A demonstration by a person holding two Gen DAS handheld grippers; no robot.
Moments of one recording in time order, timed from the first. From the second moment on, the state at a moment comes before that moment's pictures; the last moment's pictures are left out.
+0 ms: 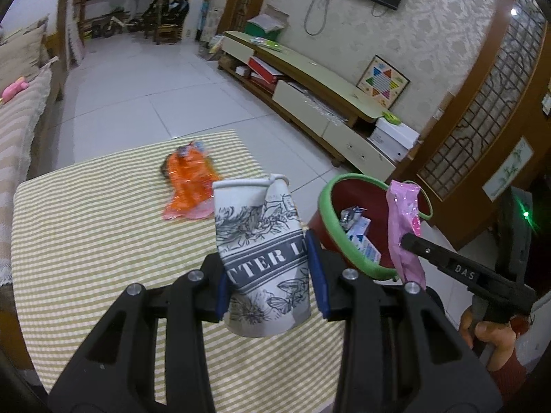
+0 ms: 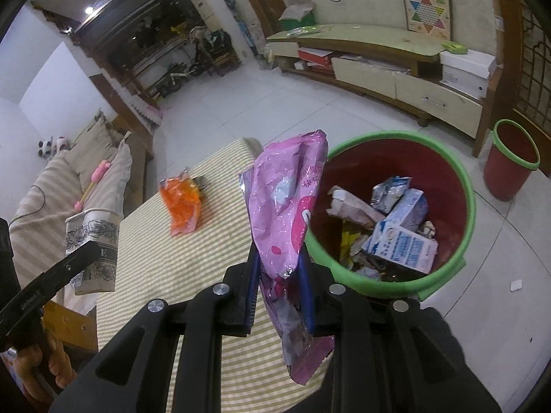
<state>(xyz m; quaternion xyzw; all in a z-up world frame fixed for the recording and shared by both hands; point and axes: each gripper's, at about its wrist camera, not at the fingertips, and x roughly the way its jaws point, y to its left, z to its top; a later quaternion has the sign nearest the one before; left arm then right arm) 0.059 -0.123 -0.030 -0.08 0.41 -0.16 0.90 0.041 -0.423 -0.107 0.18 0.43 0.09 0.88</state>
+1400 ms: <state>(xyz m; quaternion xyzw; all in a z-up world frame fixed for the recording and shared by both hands) 0.170 -0.164 -0.098 -0.09 0.44 -0.12 0.88 0.084 -0.509 -0.145 0.21 0.42 0.01 0.88</state>
